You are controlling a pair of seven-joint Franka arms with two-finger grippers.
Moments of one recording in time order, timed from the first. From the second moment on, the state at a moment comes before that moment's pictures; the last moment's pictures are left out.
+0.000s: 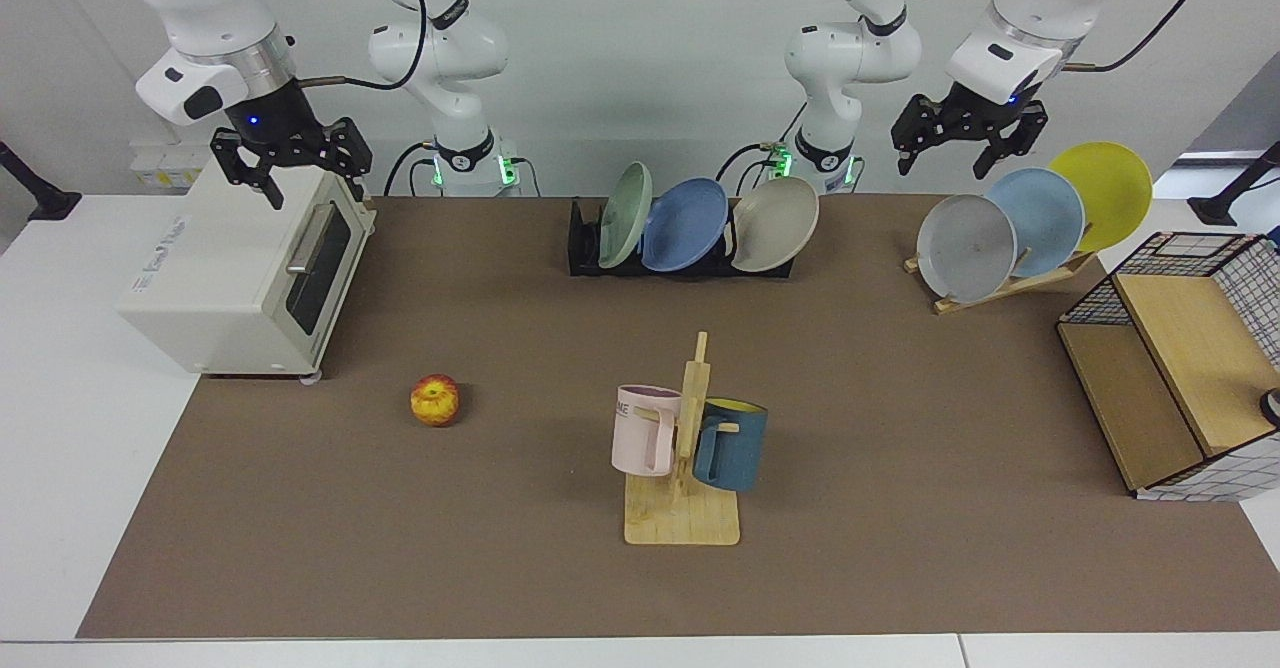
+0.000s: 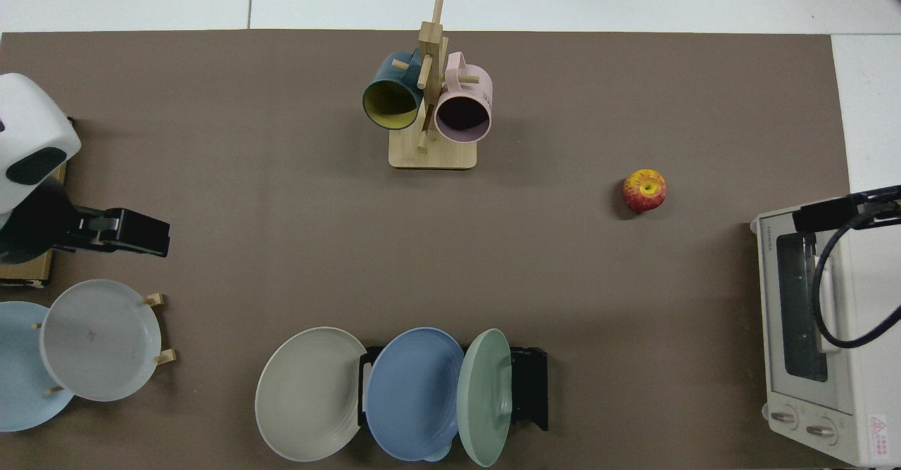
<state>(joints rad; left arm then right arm) -0.04 -0.03 -0.10 -1.48 -0.02 1.38 -0.04 0.10 -0.08 -0.13 -1.63 -0.01 1.57 -0.14</state>
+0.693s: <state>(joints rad) -0.04 -0.03 -0.10 -1.48 -0.02 1.38 -0.04 0.10 -0.08 -0.13 -1.63 -0.01 1.57 -0.14</state>
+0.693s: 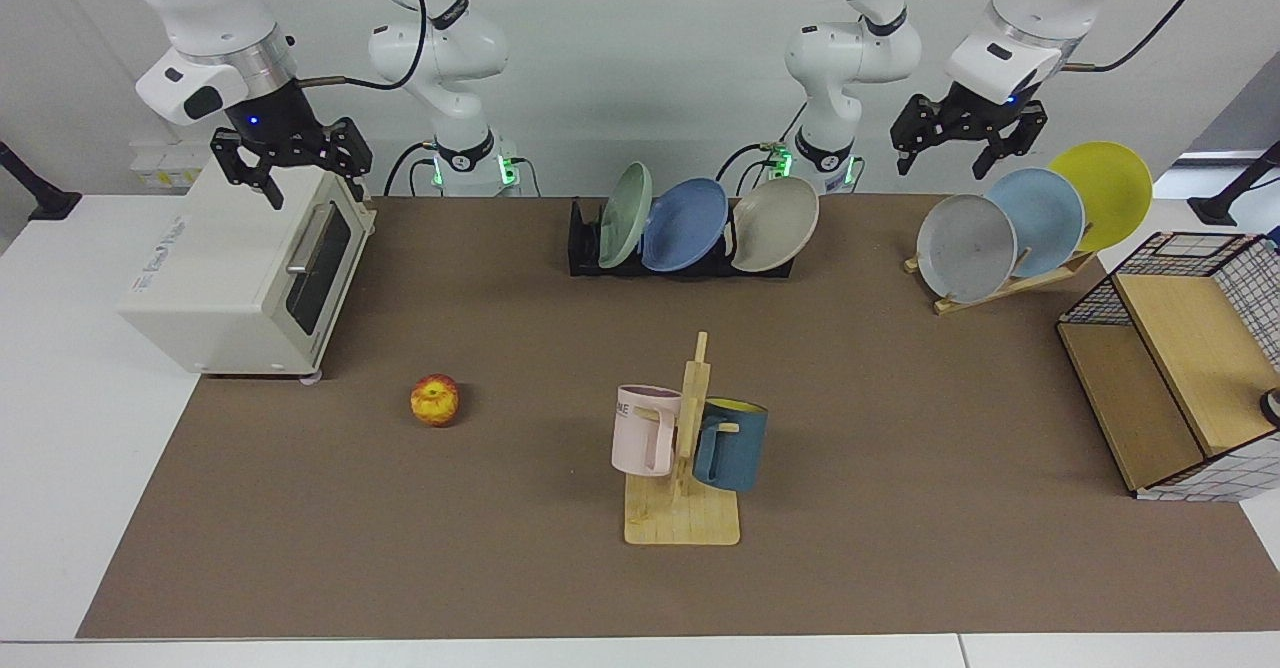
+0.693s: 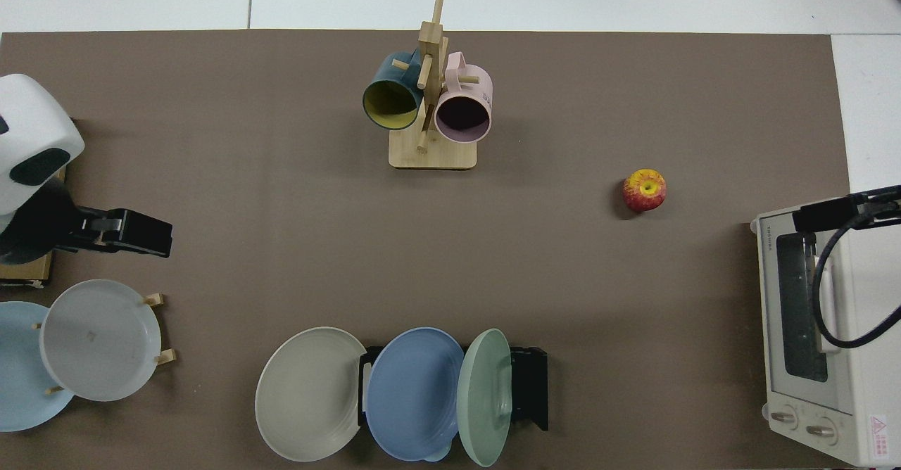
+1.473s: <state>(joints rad) -0.05 -0.03 -0.11 -1.48 -0.02 1.38 -0.04 0.10 -0.08 -0.13 -1.63 -0.01 1.57 -0.14</state>
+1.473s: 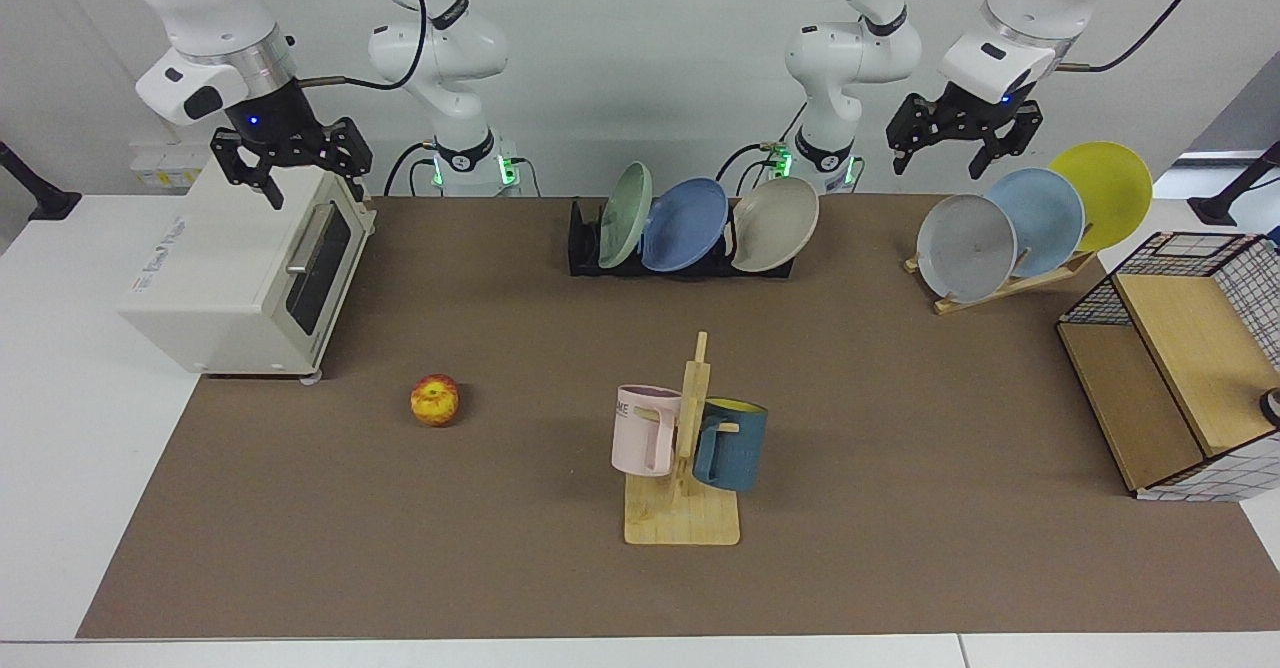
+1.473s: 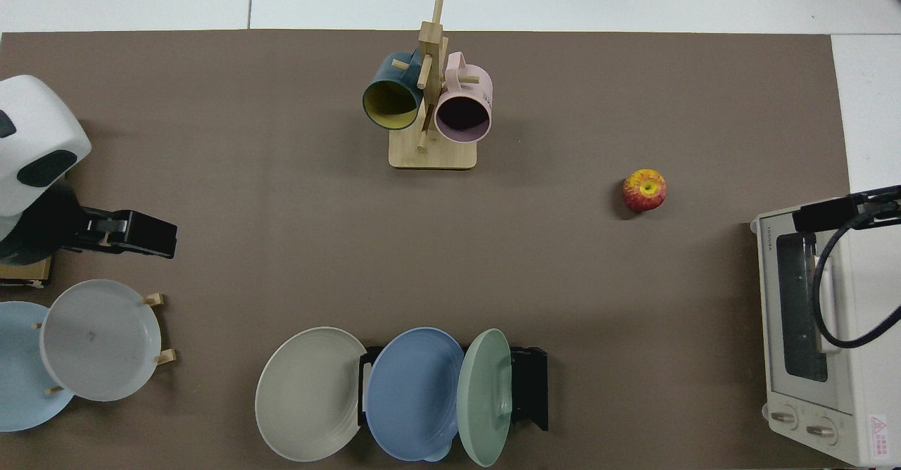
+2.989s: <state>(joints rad) -0.18 -0.28 -0.38 -2.32 -0.32 2.01 -0.16 0.10 -0.08 -0.13 -1.63 -0.01 1.57 -0.14</state>
